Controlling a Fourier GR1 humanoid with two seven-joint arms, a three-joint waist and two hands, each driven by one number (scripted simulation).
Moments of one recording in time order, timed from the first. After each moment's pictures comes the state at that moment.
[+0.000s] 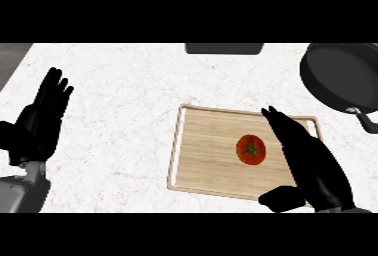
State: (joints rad) left arm -0.19 0.41 -0.08 -1.63 0.29 0.32 0.17; right arm -0.17 -0.40 0.43 -2.01 0.65 0.22 0.79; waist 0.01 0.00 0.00
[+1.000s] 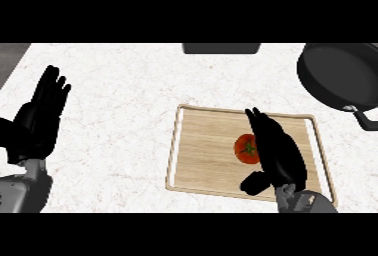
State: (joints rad) left arm -0.20 0.32 0.01 -1.64 0.19 0.24 0.22; right arm -0.18 -0.18 0.43 -1.76 0.88 0.23 0.75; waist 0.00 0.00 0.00
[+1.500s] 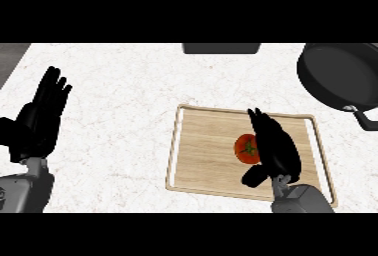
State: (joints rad) left arm -0.20 0.28 0.06 -1.60 0.15 0.19 0.20; right arm -0.18 -0.14 0.36 -1.62 0.95 0.19 0.66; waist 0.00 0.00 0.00
